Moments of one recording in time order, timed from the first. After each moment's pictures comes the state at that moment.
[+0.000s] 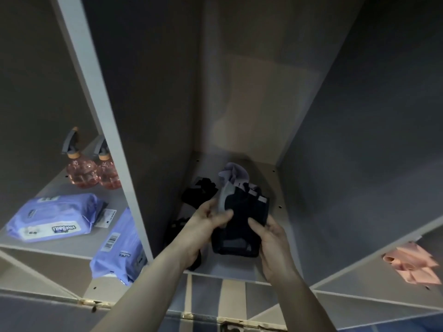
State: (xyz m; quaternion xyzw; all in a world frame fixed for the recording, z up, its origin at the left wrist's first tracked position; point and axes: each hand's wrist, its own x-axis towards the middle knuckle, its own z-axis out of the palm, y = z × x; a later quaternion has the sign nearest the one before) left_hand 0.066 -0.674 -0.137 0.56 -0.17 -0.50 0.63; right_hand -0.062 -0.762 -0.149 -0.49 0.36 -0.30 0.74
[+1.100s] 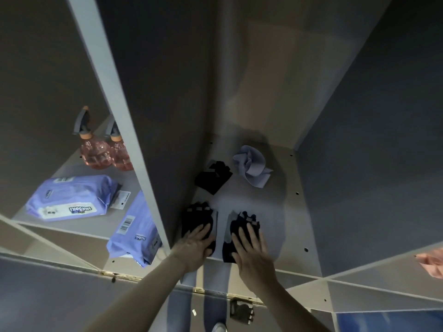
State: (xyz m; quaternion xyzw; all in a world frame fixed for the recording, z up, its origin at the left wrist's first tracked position) left_hand 0.108 -0.646 -0.302 0.79 -0.57 -0.20 0.07; right_hand -0.063 -0.759 -0.322 -0.96 0.27 0.03 0.01
